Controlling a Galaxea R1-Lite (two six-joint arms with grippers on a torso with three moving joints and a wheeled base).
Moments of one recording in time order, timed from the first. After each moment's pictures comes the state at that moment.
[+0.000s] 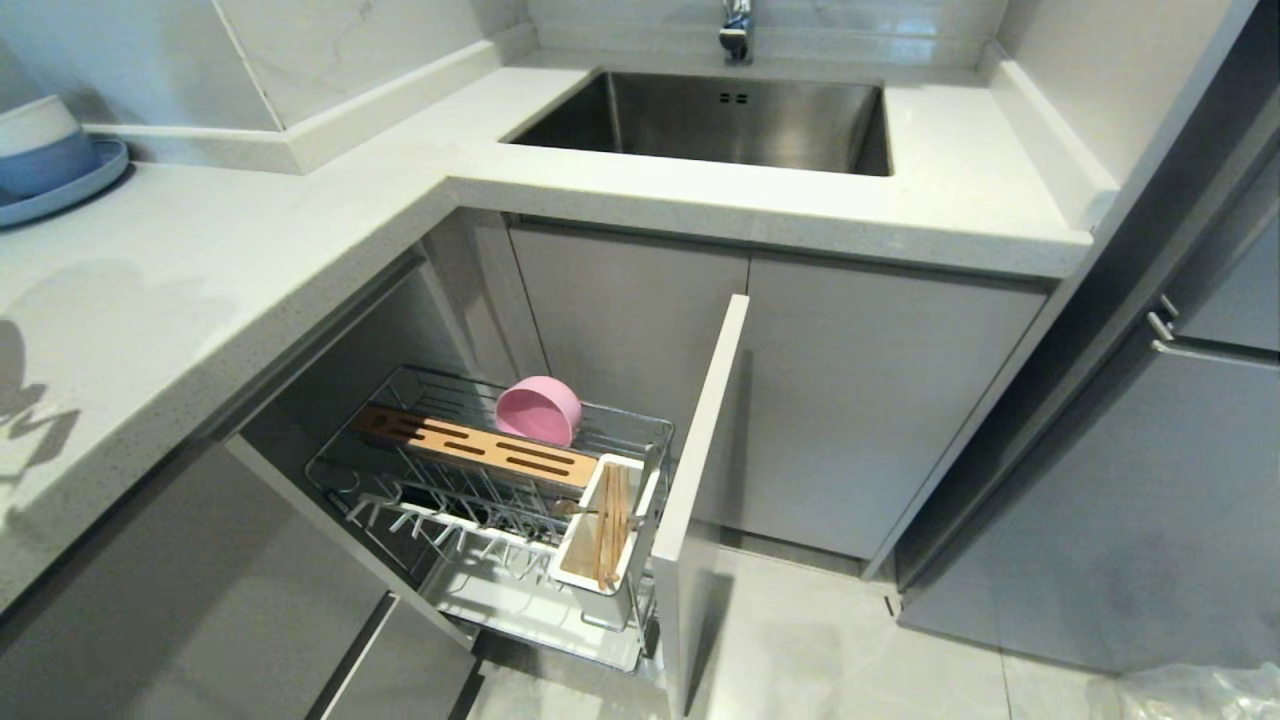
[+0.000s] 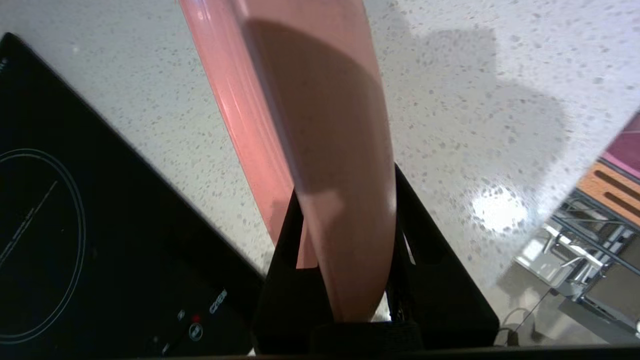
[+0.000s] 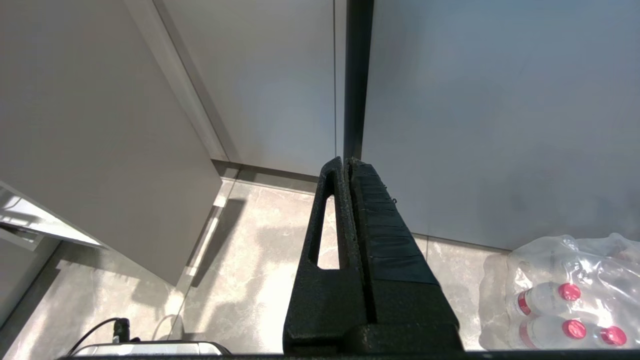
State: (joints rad) left arm 0.31 1.48 -1.96 0.93 0.24 0.11; right arm 0.00 0.00 0.00 0.00 -0.02 0.04
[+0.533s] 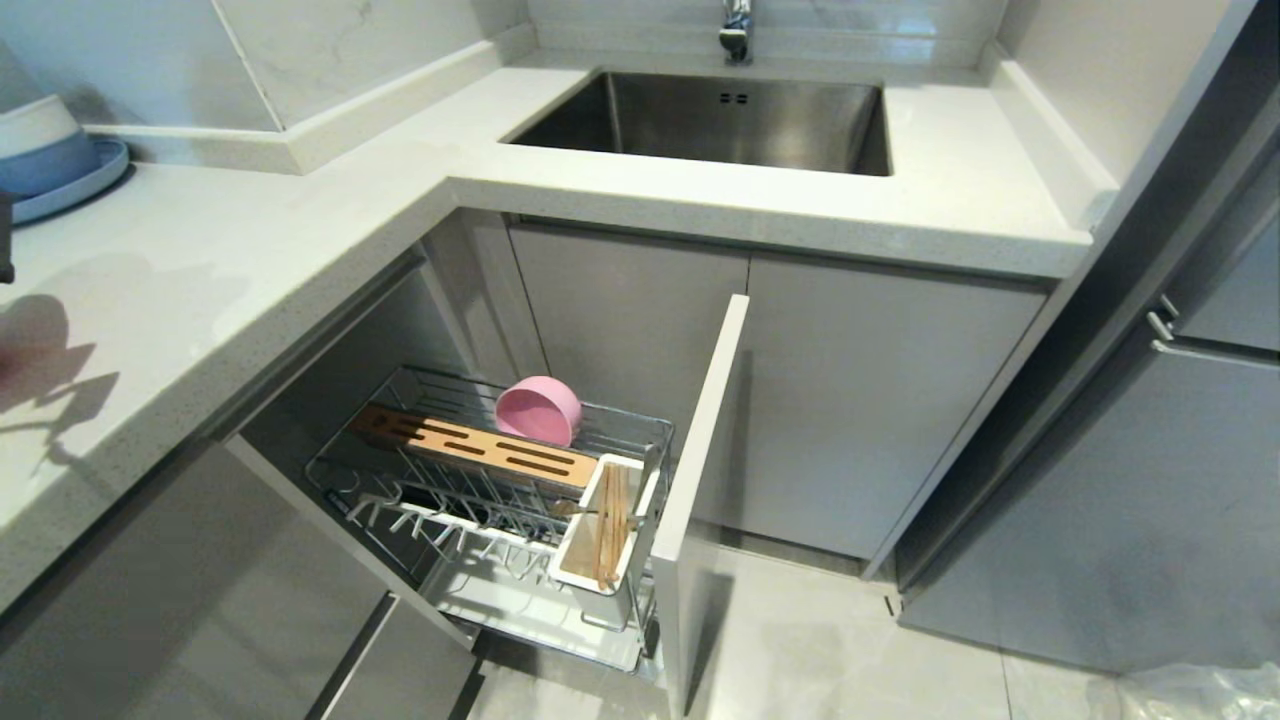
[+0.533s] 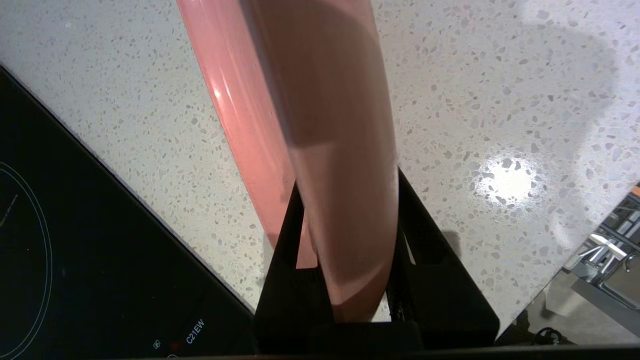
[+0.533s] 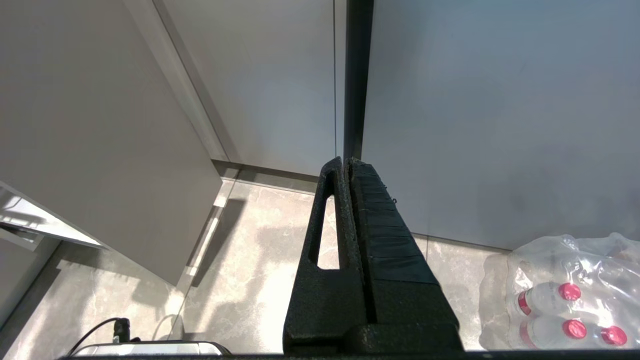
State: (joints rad) left arm 0.29 1.58 -1.97 0.93 0.26 0.11; right arm 0.00 0.00 0.00 0.00 -0.02 0.04
